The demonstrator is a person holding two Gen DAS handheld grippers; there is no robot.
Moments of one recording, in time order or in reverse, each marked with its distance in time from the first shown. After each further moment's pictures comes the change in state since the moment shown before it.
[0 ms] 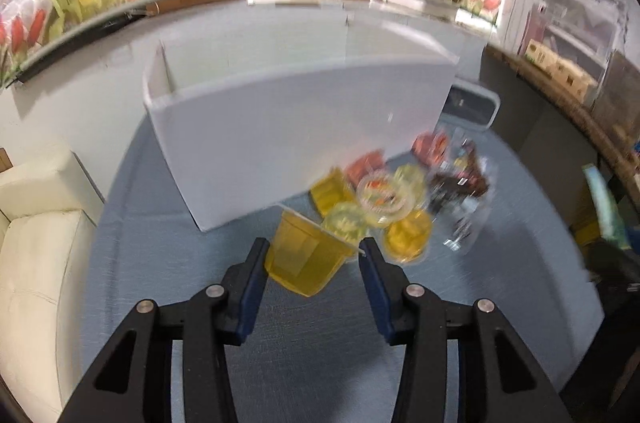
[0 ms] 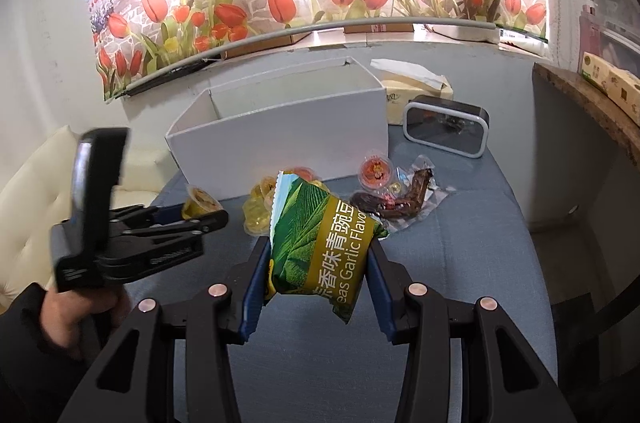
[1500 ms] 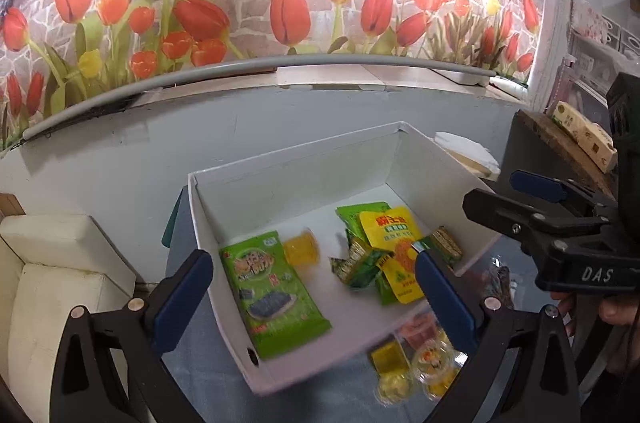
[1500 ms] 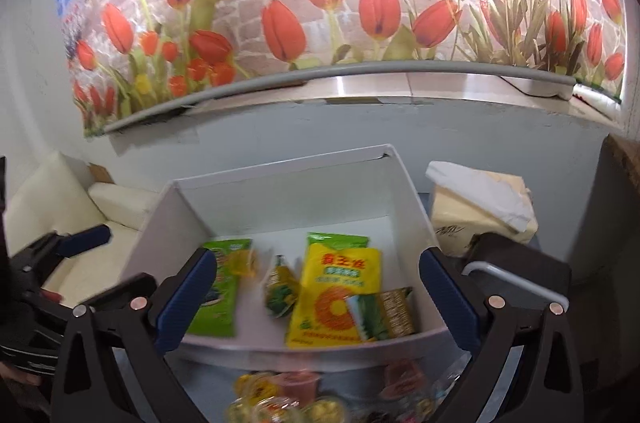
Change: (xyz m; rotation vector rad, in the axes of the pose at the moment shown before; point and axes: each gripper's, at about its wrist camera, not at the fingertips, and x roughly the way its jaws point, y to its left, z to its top) left arm 0.010 0.046 0.146 -0.014 -0.087 0.051; right arm 0.138 0.005 0.173 -0.044 -0.020 0.073
